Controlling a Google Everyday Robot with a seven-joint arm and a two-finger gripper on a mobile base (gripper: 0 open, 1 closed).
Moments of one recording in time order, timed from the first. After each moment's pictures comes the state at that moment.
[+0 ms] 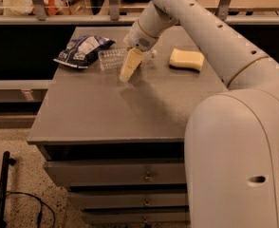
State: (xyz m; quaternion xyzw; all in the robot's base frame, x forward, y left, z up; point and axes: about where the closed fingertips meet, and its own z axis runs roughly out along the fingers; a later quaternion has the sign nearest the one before) arm 0.730 0.027 0.844 -0.66 0.68 0.15 0.27
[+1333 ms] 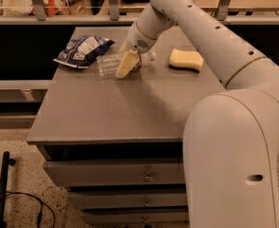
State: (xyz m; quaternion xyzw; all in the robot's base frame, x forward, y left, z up) arm 0.730 0.034 0.835 -0.67 0.68 0.15 0.26
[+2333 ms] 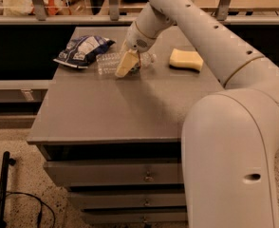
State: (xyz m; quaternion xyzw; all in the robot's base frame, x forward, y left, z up) arm 0.730 0.034 0.838 -0.67 0.68 0.15 0.26
